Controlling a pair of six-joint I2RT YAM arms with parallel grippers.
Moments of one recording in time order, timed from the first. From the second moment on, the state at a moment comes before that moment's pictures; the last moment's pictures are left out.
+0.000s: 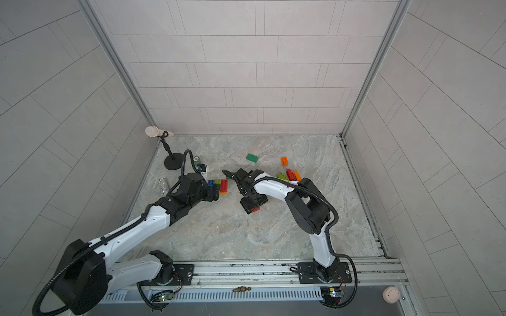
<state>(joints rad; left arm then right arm) -0.51 1.16 0.67 -0.18 -0.17 -0.30 0.75 2.00 1.45 -0.92 -0.01 0.21</state>
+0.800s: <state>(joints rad) -0.51 1.16 0.67 -0.18 -0.13 -0.30 0.62 1.91 1.28 -0.81 0.01 0.58</state>
